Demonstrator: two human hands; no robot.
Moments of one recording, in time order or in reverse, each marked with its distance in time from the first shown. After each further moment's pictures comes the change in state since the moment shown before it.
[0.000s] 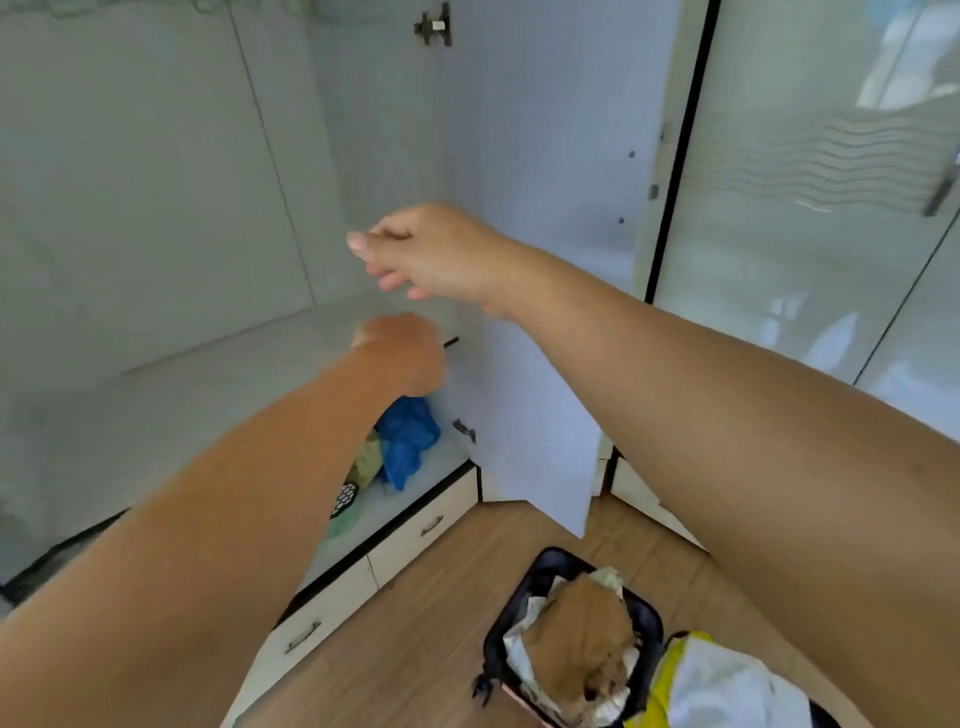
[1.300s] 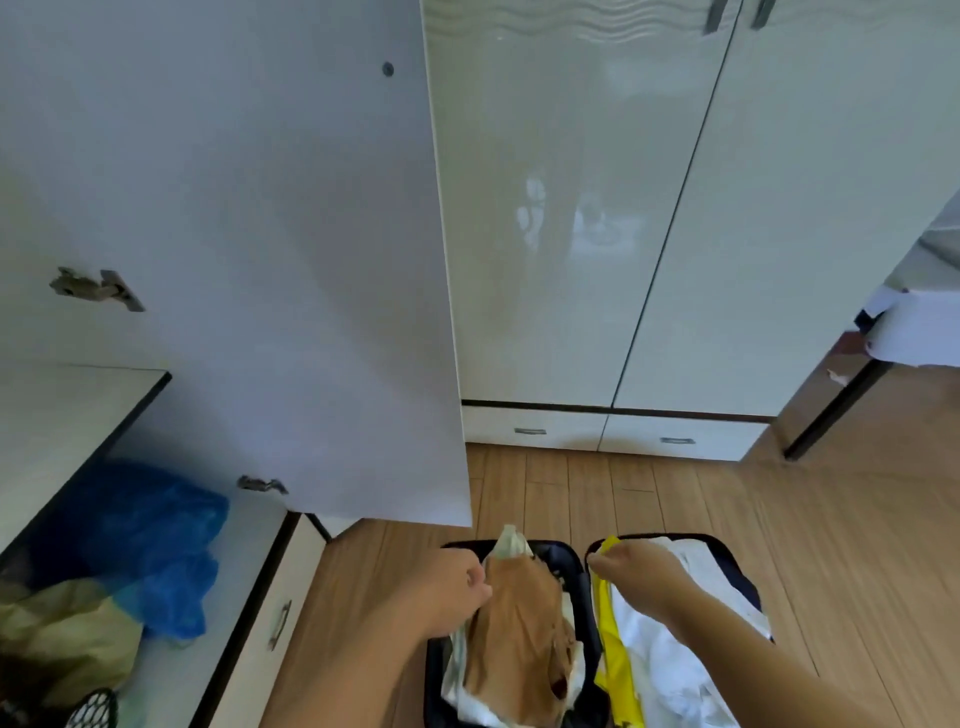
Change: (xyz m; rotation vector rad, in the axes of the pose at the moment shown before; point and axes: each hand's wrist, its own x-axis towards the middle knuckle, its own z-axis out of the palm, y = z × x) left_hand 0.182 0.188 0.290 -0.590 -0.730 0.671; right_hand -0.133 0.442 0.087 0.127 0.362 1.521
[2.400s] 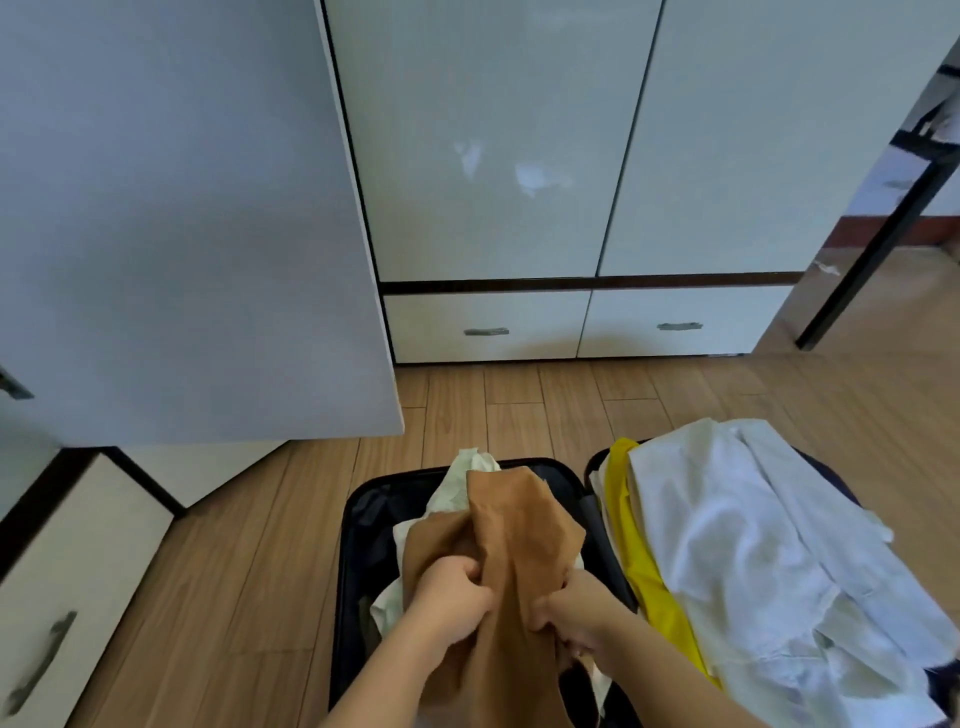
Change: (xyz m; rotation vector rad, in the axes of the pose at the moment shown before) left_hand 0.317 -0.179 0.291 -0.398 0.030 -0.127; right_hand 0.311 0.180 0.304 0.441 -0.145 0.137
